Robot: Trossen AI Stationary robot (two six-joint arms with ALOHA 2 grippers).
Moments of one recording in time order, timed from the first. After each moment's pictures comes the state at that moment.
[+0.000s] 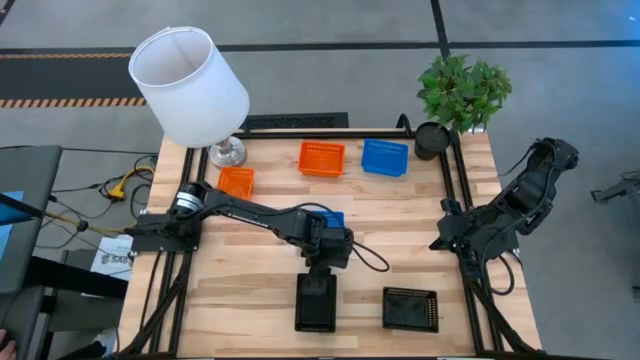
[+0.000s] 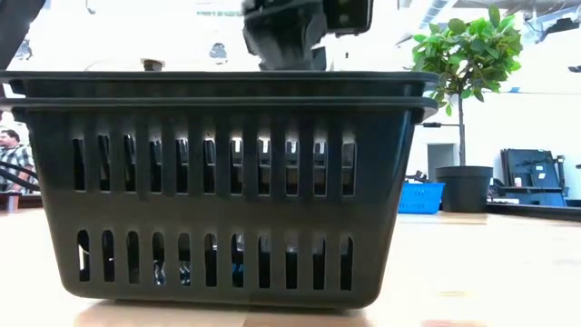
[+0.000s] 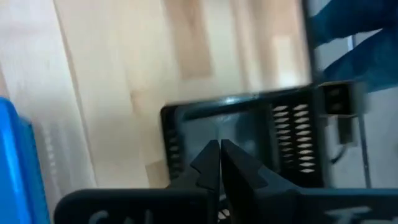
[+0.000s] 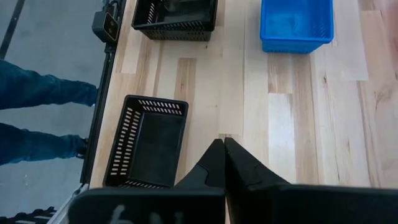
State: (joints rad) left arm -0.20 2.06 1.74 -0.85 0.36 -0.14; right arm 0.76 0.96 1.21 -1.20 0.29 0.65
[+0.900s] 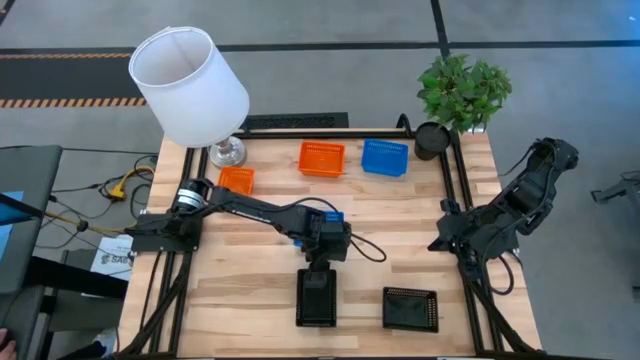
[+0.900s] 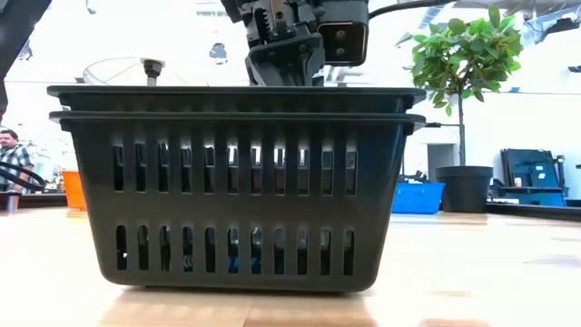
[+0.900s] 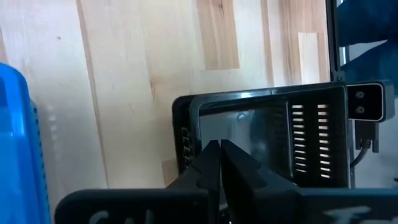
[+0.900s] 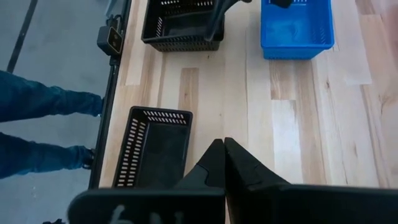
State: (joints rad) left arm -0.15 2.06 1.63 -0.75 0.41 -0.16; right arm 0.76 0.96 1.21 -1.16 0.30 0.67
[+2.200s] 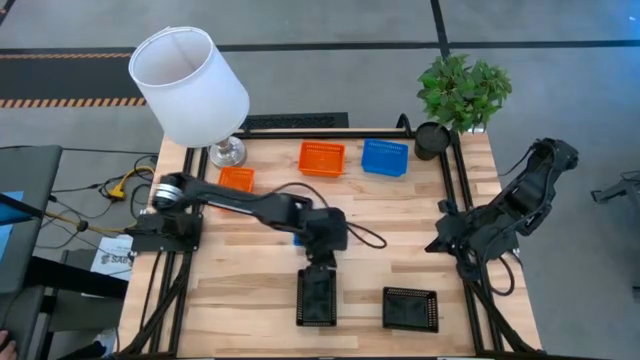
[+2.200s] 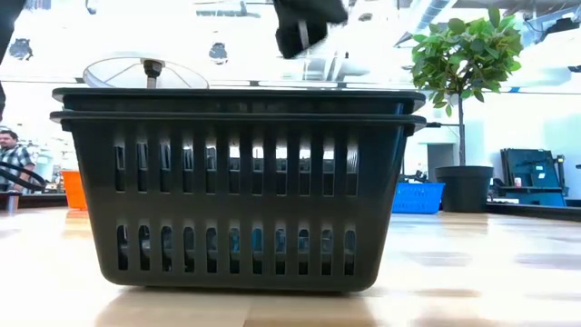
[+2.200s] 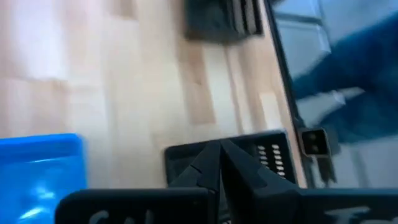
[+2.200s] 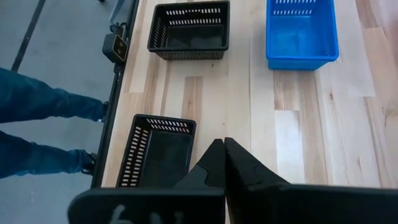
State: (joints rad) left arm -0.15 1.89 1.64 -0.67 0.33 -0.19; right arm 0.76 0.97 1.21 -1.12 0.31 0.65
